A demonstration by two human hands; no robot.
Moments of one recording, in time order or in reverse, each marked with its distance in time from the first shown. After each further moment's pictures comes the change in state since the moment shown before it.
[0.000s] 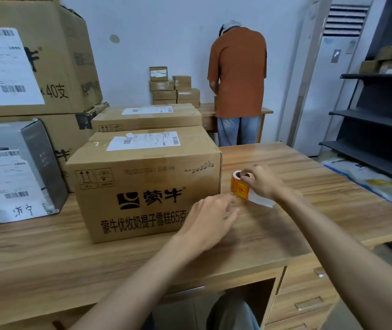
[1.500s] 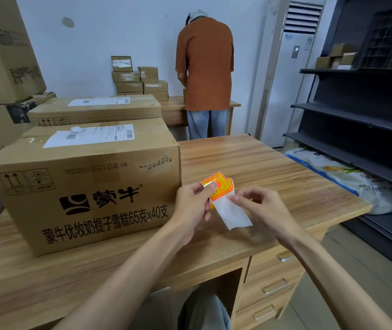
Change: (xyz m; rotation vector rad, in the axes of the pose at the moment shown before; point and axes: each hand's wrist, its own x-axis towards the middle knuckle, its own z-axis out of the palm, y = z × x) left_hand 0.039 0.025 0.044 -1.166 0.073 -0.506; right_hand -0.137 0.013 -0.014 0.854 0.172 0.183
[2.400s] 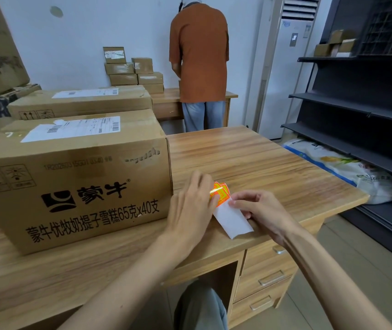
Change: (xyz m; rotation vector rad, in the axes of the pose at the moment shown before) left_hand -0.013 -0.013 0.009 1.196 0.209 0.762; right_hand 0.004 0.023 -0.008 0.225 -0.097 0.250
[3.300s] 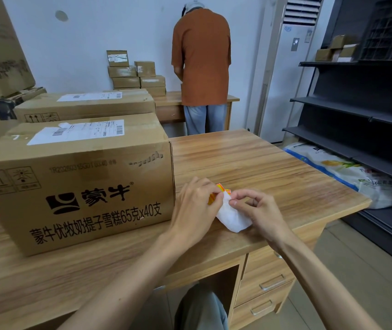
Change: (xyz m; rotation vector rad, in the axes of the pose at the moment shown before) left_hand 0.008 -0.004 0.007 -0.315 -0.077 -0.089; right_hand 0.000 0.004 0.013 -0.072 0.123 -0.249
